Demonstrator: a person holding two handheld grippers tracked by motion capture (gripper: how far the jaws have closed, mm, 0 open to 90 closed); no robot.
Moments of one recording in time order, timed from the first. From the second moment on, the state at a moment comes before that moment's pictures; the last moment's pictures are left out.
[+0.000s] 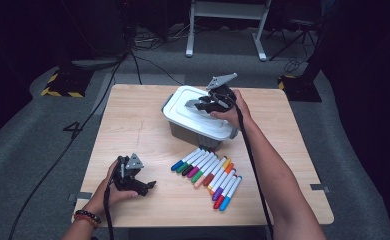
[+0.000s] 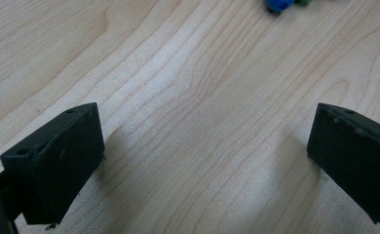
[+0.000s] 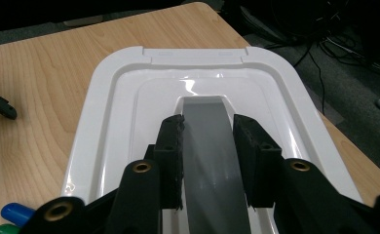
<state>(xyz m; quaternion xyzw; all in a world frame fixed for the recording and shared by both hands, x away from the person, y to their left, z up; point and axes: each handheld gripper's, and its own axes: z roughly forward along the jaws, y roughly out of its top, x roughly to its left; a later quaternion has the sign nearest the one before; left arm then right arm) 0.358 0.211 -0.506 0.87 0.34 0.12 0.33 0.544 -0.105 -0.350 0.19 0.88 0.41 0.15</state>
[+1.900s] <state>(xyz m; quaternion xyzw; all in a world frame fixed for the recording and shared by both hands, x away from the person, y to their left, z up) 0.358 0.211 -0.506 0.87 0.34 0.12 0.33 0.496 -0.238 -0.314 0.24 0.85 0.42 0.23</state>
